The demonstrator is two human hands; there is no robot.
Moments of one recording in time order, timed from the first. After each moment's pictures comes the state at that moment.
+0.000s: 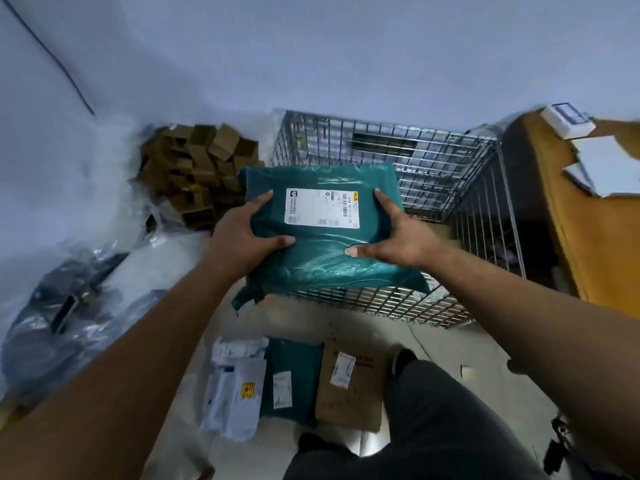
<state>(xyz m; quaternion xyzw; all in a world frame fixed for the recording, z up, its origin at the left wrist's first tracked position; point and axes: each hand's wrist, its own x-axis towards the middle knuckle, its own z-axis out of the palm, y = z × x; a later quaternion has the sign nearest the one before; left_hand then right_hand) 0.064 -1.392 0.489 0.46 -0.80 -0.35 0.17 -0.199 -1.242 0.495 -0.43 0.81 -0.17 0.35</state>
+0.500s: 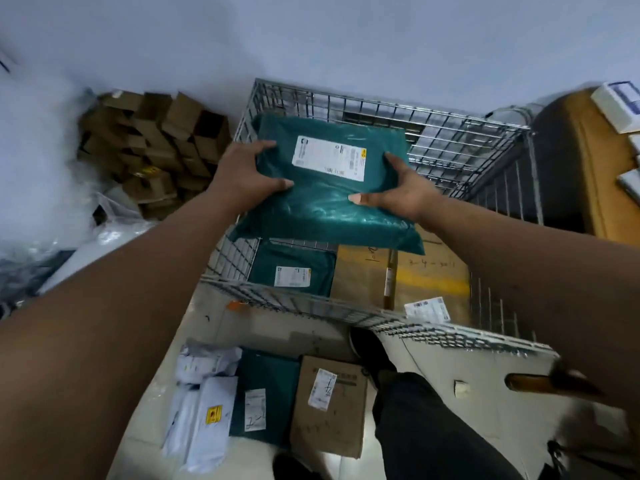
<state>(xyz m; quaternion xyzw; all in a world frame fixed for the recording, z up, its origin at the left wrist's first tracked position) -0.123 -1.567 0.403 0.46 -0.82 -0.32 0.13 -0.369 -1.402 0.395 -0.34 0.80 -0.28 0.41</state>
